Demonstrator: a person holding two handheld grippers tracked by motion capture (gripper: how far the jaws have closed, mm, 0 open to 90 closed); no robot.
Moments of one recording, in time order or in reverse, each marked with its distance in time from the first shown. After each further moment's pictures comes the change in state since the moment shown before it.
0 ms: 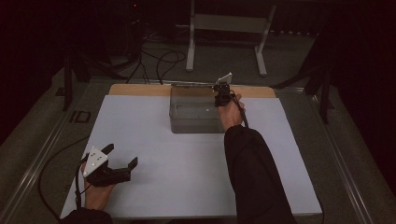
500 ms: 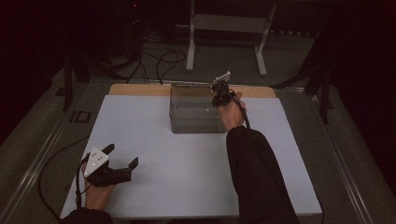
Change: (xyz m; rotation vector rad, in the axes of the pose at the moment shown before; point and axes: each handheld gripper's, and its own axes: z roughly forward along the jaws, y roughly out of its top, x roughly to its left) left arm -0.001 0.000 0.001 0.007 -0.002 0.008; right arm 0.001 -0.003 -0.017 -0.083 0.026 -0.108
